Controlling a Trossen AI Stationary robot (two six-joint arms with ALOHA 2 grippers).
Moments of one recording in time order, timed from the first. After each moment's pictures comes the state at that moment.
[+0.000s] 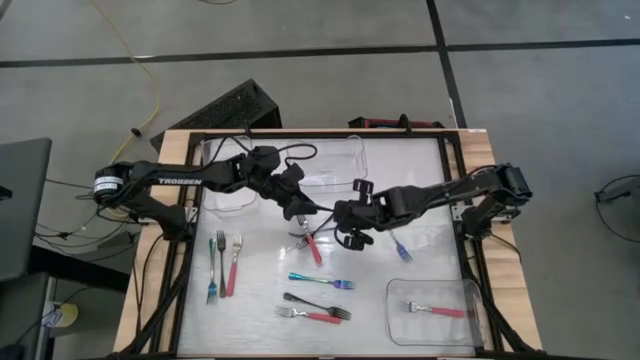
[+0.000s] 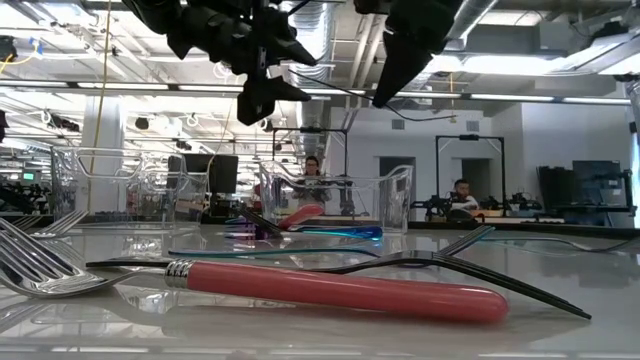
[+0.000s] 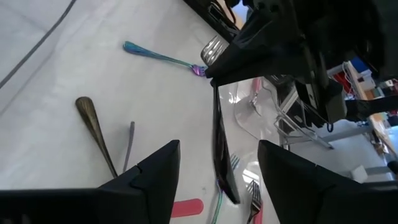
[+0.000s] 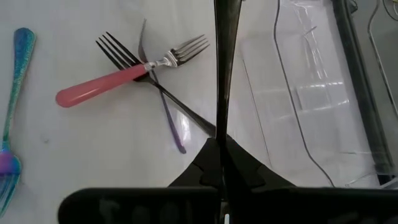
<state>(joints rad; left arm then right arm) 0.27 1.41 0.91 0.10 0.36 -0.89 0.17 1.67 1.41 -0.82 0.43 0.18</state>
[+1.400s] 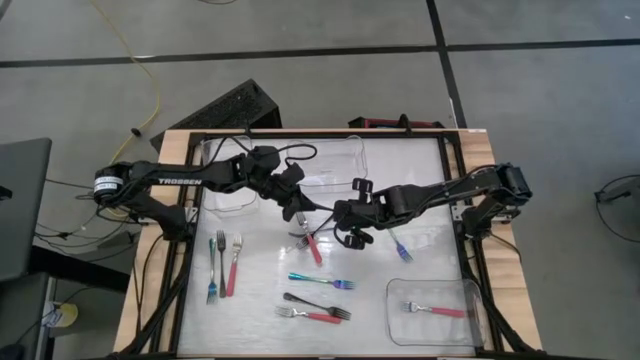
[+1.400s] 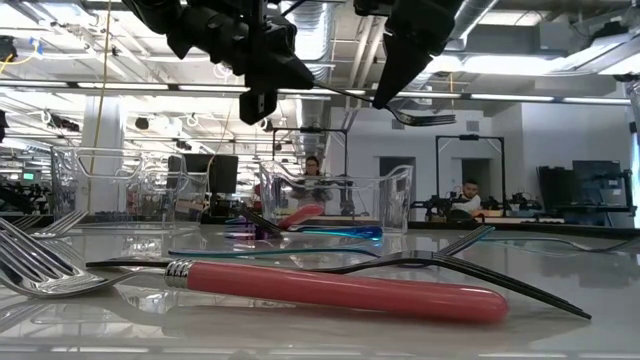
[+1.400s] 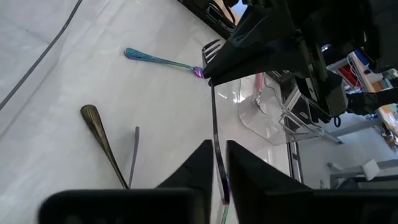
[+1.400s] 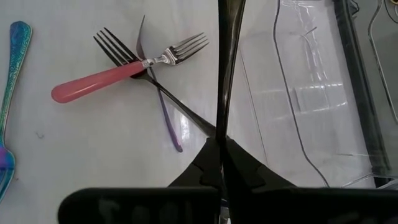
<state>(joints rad) 0.27 1.41 0.91 0.10 0.35 -0.83 0.16 1.67 1.41 -0.82 0.42 0.14</state>
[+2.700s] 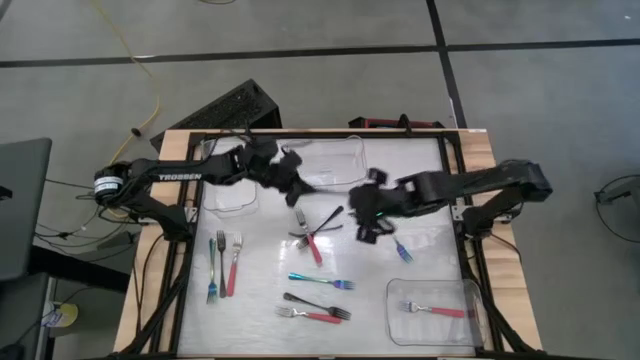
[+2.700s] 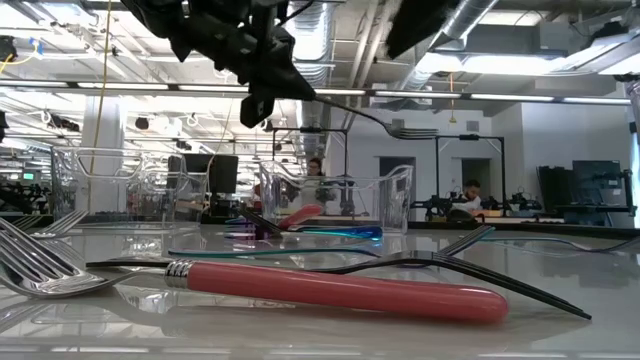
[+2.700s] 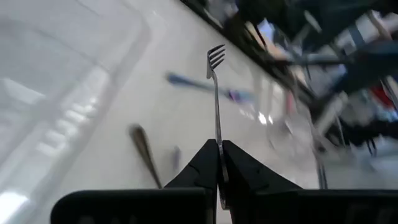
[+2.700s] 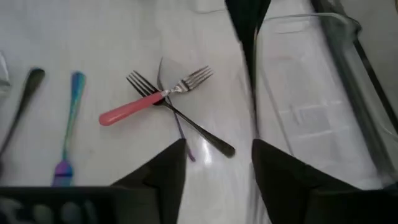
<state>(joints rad) 0.36 1.41 0.93 0.09 0.27 -0.79 0.17 1.48 1.45 -0.89 0.36 0.22</state>
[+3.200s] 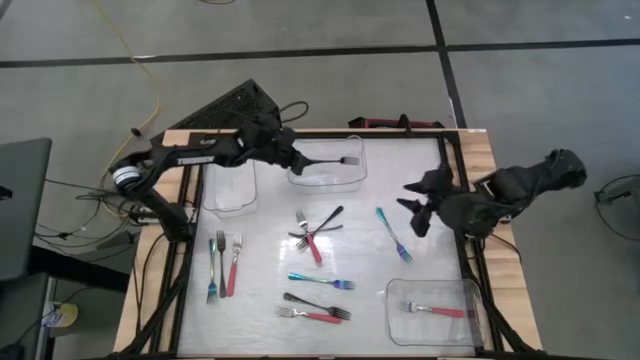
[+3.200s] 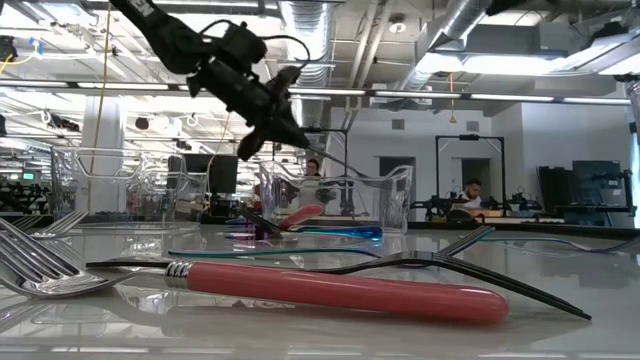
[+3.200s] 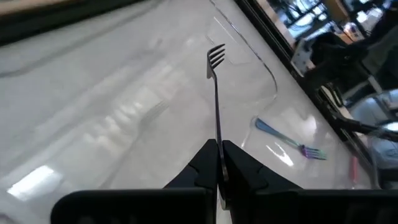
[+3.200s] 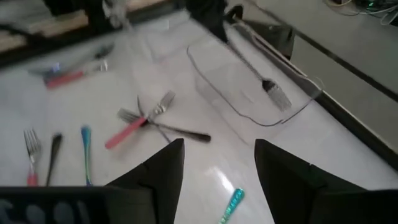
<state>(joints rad) 0.59 1.58 0.95 0.15 0.28 -0.82 0.42 1.01 1.20 -1.02 0.73 0.72</state>
